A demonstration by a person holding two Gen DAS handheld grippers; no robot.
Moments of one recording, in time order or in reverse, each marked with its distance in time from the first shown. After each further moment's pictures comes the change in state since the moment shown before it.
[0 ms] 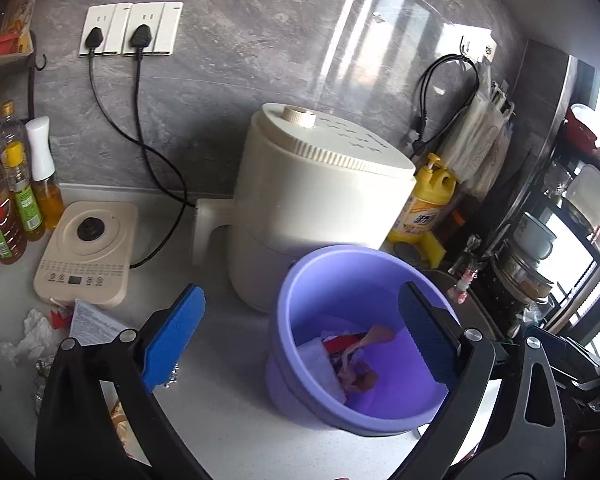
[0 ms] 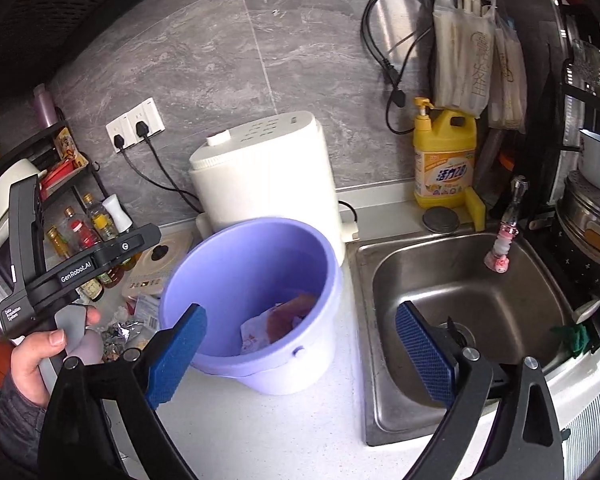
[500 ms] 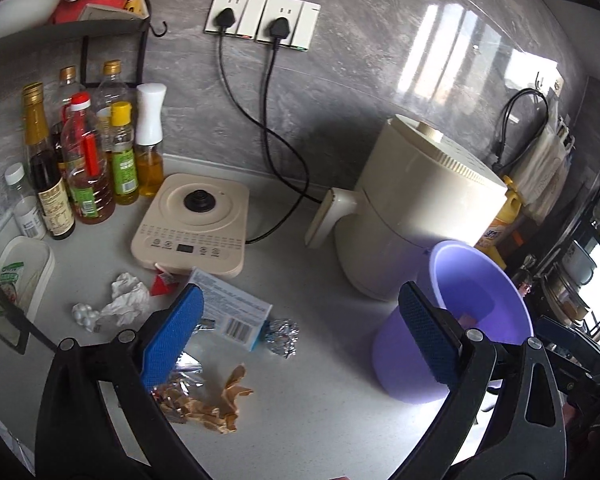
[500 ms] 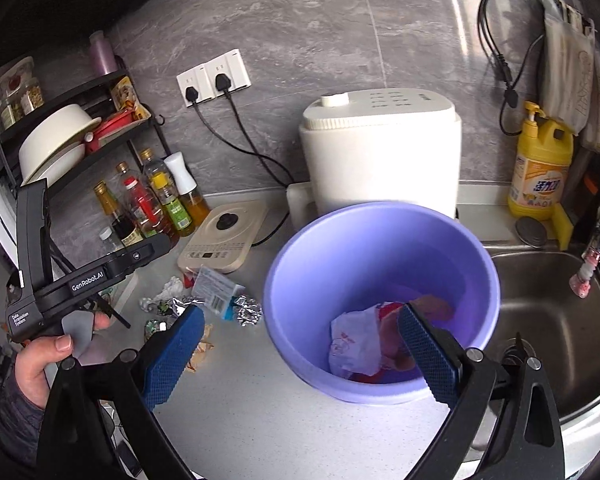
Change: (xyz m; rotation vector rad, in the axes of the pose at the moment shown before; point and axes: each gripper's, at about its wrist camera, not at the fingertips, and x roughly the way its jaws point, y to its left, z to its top) left arm -0.052 0.107 -0.023 -0.127 -0.003 0.189; right arm 0.048 0.101 -0.003 -0.131 0.083 0.178
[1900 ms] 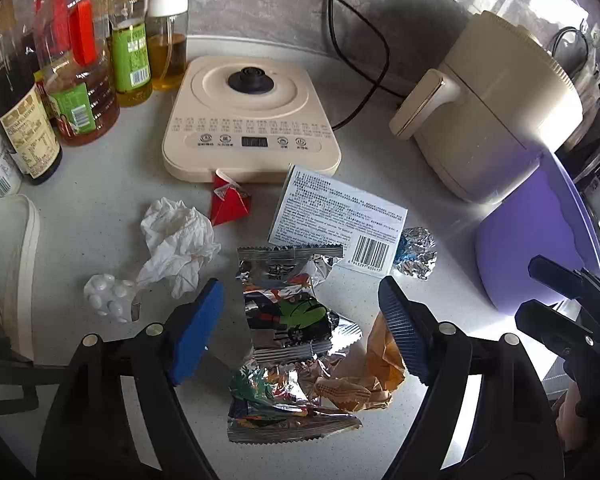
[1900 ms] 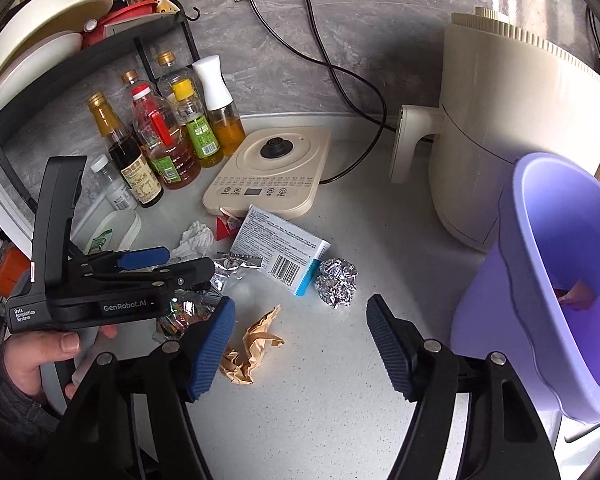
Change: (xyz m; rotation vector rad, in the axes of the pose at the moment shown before) left arm 0.102 0.125 -0.031 0.063 0.399 -0.063; right arm 0.147 0.118 -0.024 -0.065 0.224 -0.044
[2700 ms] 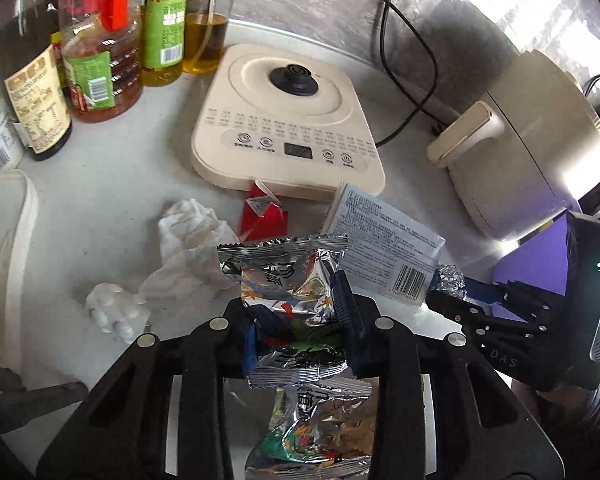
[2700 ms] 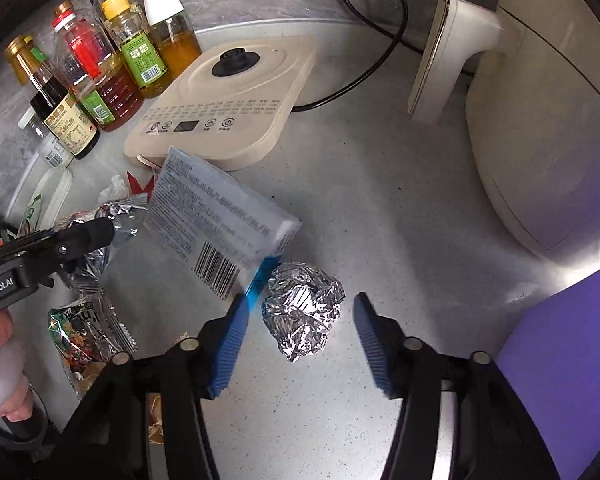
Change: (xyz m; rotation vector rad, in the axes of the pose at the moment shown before) left arm 0.009 0.029 0.016 -0.133 -0.030 0.013; right arm 0.131 -0.024 0.024 -0.044 0.261 -0.038
